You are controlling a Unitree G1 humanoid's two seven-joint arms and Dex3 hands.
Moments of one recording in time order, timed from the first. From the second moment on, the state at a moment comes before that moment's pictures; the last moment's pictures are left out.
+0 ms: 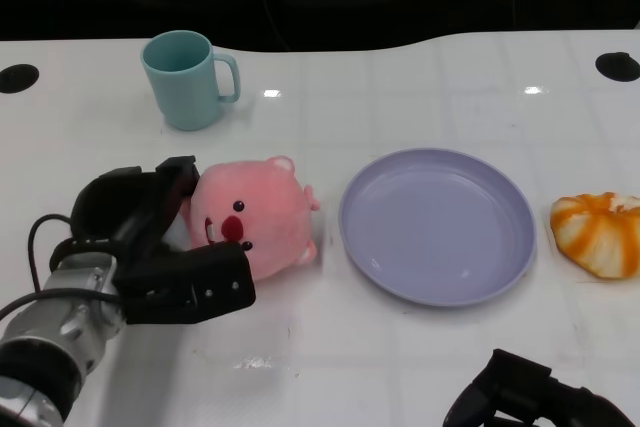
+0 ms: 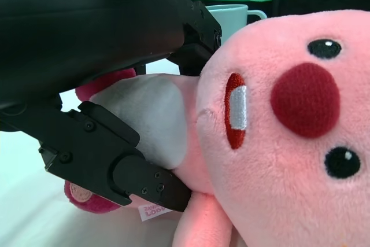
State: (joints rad) left arm -0.64 0.28 -0.45 1.04 0.66 -0.19 0.38; right arm 0.60 -0.21 0.18 -0.72 0.11 0.27 0.25
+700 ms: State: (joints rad) left arm -0.47 0.25 -0.27 0.40 0.47 -0.09 0.18; right arm 0.59 -0.22 0.16 -0.69 0.11 0.23 0.27
